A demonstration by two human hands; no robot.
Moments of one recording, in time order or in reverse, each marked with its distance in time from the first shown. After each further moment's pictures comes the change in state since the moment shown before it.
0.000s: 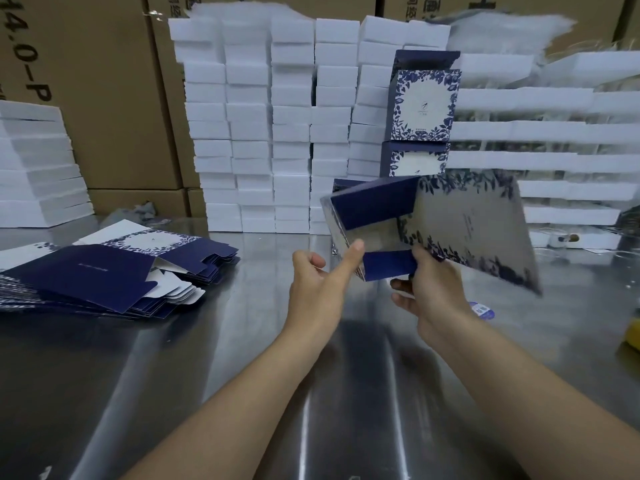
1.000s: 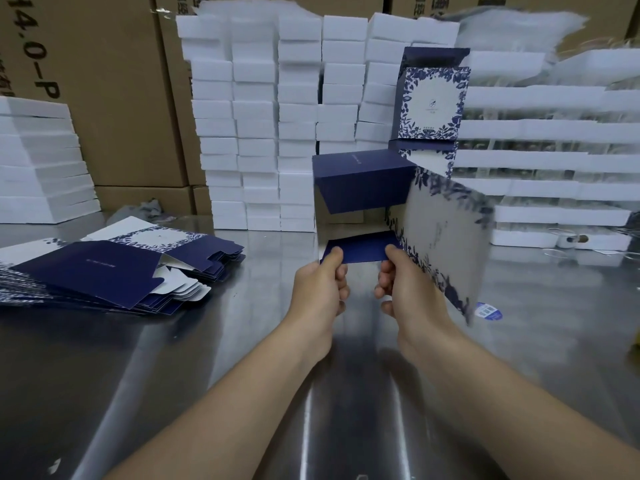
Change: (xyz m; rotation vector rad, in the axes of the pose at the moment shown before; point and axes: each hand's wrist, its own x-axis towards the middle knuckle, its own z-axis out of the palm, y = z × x) left_hand 0.002 0.009 -0.004 -0.306 -0.054 -0.218; right_hand -0.042 0.006 0.026 -0.129 -0.112 -0.020
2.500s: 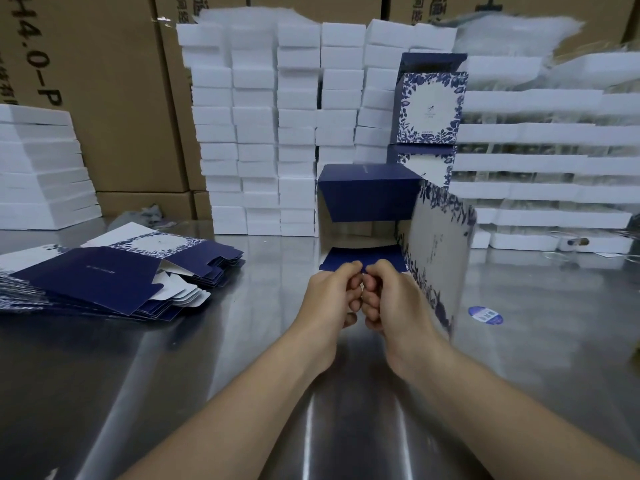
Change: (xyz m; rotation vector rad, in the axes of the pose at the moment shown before) left_hand -0.005 -0.002 0.005 0.100 -0.116 -0.011; right_hand -0.018 -0.003 0.009 0.030 -0.190 -0.039
